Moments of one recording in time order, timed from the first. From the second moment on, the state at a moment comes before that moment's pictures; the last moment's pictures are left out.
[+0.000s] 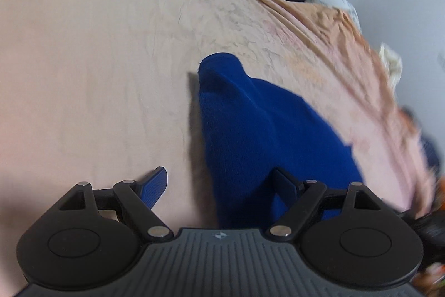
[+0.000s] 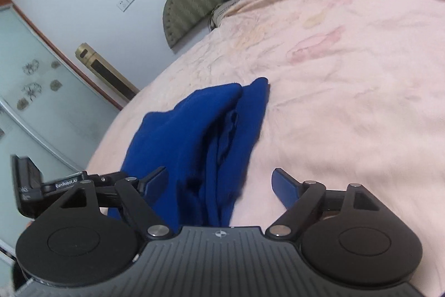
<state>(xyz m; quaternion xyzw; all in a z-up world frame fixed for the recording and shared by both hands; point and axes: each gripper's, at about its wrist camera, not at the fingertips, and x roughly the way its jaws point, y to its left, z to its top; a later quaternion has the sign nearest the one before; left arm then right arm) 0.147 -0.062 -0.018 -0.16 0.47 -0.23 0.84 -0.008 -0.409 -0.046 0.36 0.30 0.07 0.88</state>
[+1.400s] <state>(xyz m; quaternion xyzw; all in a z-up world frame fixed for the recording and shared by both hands) 0.240 -0.113 -0.002 0.00 0.37 -0.25 0.90 0.162 -0.328 -0.024 0.26 0.30 0.09 0.91</state>
